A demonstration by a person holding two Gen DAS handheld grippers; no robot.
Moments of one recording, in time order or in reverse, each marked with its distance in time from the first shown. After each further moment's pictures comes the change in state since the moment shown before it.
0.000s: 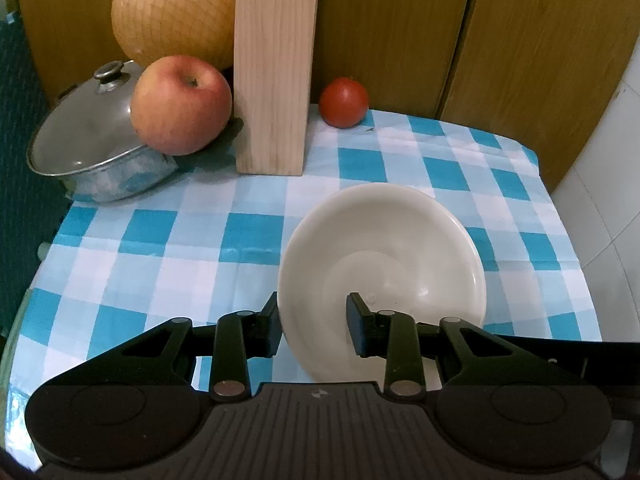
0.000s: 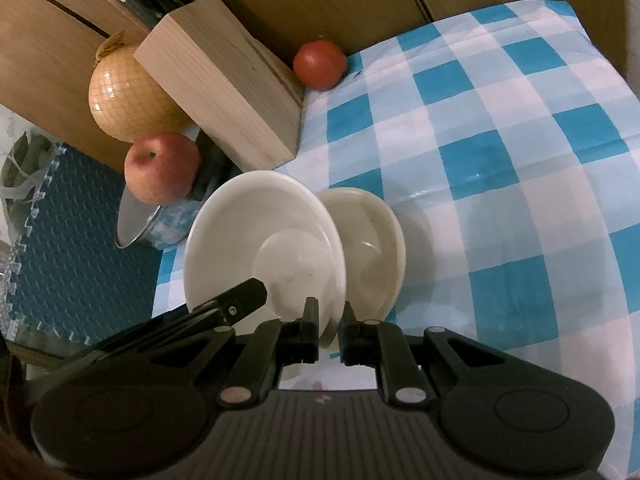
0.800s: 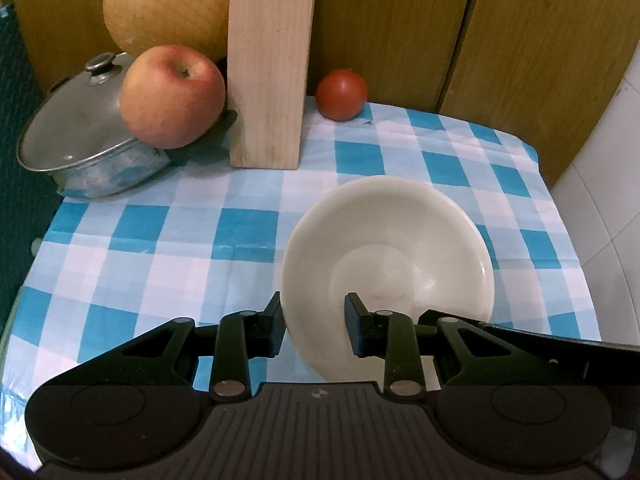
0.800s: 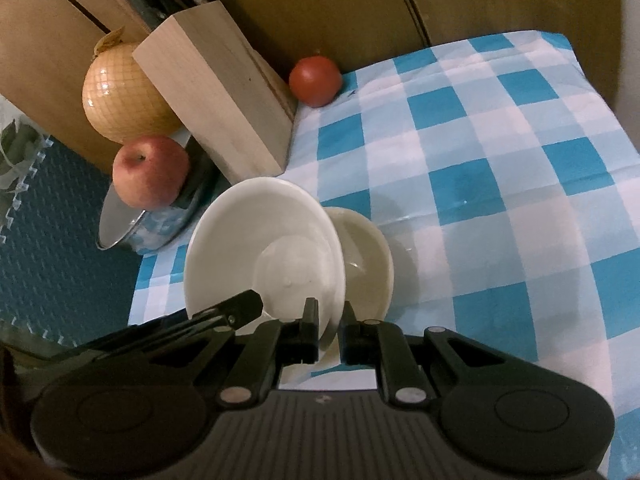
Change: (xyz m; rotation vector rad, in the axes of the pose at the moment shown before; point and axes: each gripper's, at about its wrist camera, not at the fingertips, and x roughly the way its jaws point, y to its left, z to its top) left arm 0.009 0.000 0.000 -0.002 0.020 -0.010; right arm -0.002 0.009 0.001 -0.059 -0.048 -0.082
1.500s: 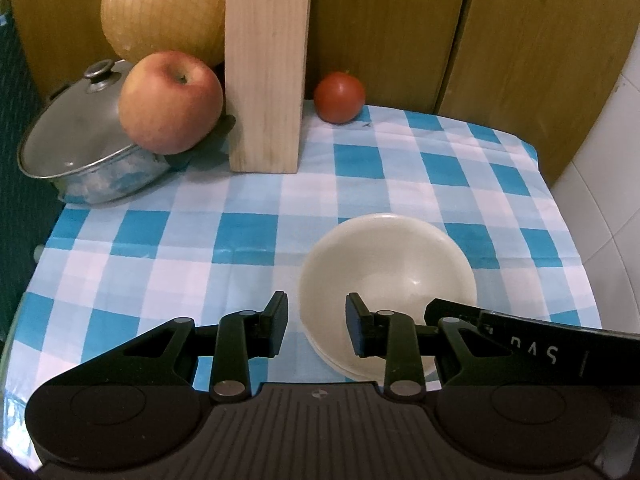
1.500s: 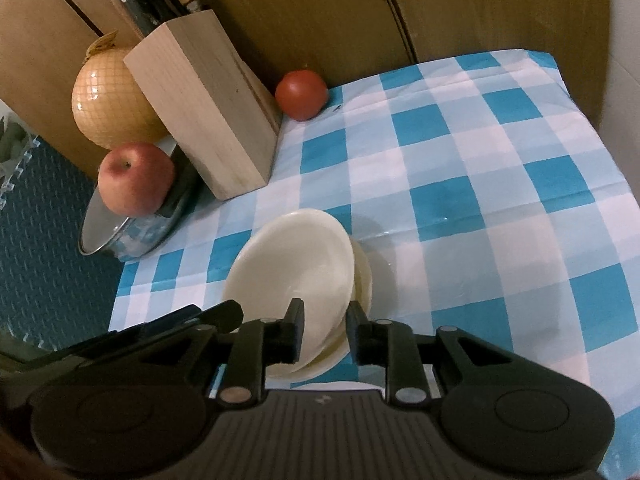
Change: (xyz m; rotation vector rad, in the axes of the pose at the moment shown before) left arm -0.001 -0.003 -0.001 0.014 -0.014 0.008; right arm -0.004 0.000 0.000 -0.025 -0.044 -0.063
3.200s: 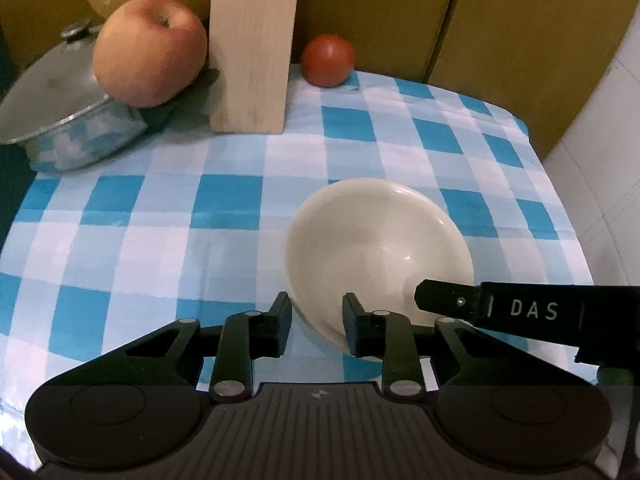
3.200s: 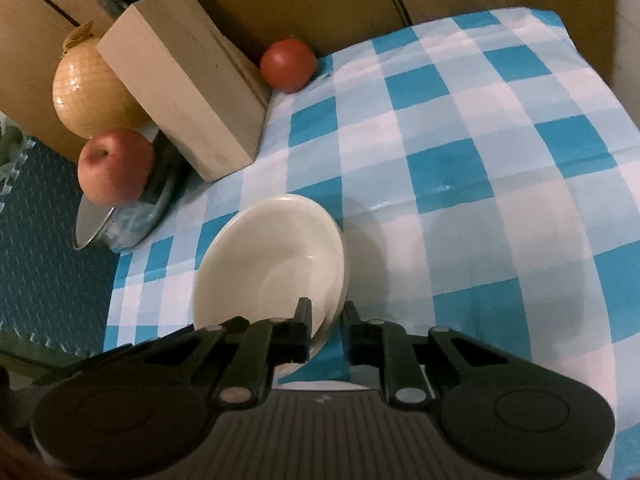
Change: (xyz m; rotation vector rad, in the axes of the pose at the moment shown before) left arm 0.022 0.010 -0.014 0.011 0.056 -0.066; right arm 0.027 -0.016 -0.004 0.032 0.062 0.048
